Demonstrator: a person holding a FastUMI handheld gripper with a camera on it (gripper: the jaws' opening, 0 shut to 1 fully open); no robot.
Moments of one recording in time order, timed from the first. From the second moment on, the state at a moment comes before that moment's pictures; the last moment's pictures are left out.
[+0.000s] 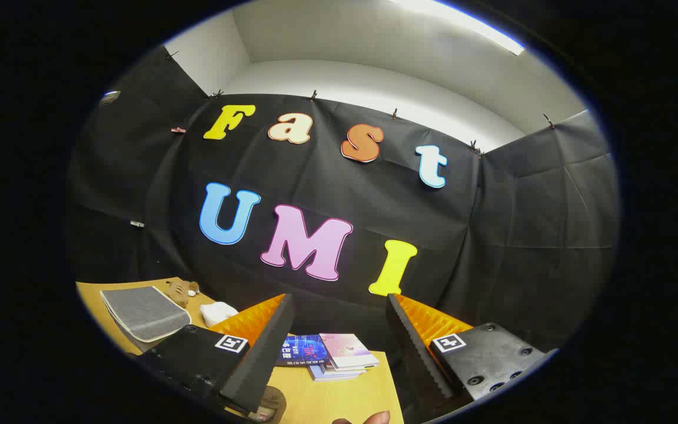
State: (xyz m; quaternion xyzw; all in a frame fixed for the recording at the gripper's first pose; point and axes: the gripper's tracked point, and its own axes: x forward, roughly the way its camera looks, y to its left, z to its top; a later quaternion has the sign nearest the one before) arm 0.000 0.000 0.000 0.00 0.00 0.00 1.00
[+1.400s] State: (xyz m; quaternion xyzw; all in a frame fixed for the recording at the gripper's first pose) arm 0.004 0.118 -0.014 0.12 0.05 0.18 0.98
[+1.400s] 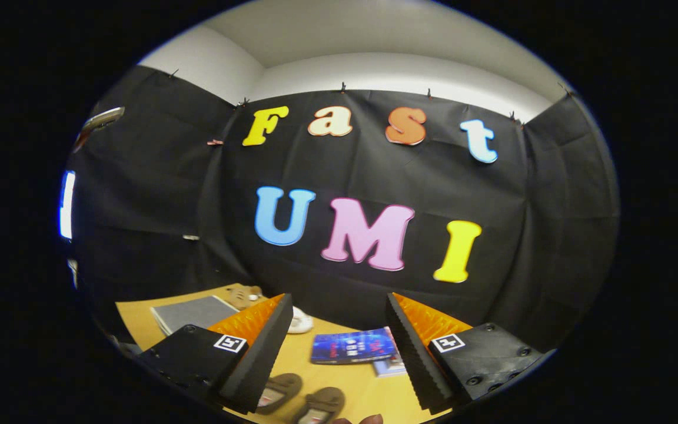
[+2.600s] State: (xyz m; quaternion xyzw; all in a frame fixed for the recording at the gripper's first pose) arm 0.024 0.380 -0.221 0.49 0.37 0.37 0.70
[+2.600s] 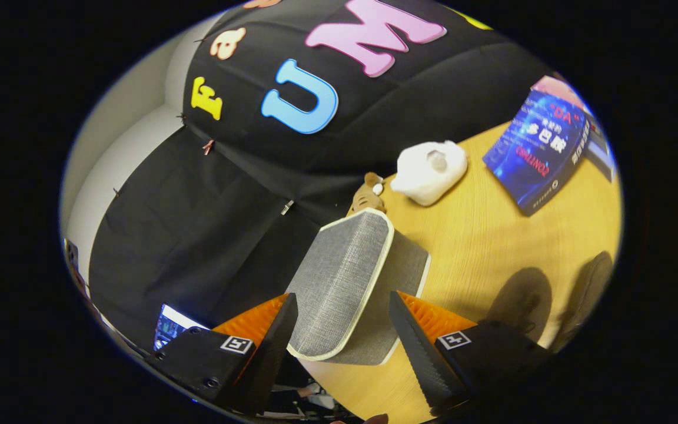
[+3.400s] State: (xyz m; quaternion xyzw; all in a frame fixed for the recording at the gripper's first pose) arm 0.013 0.445 -0.251 0.62 0.45 0.40 0.50
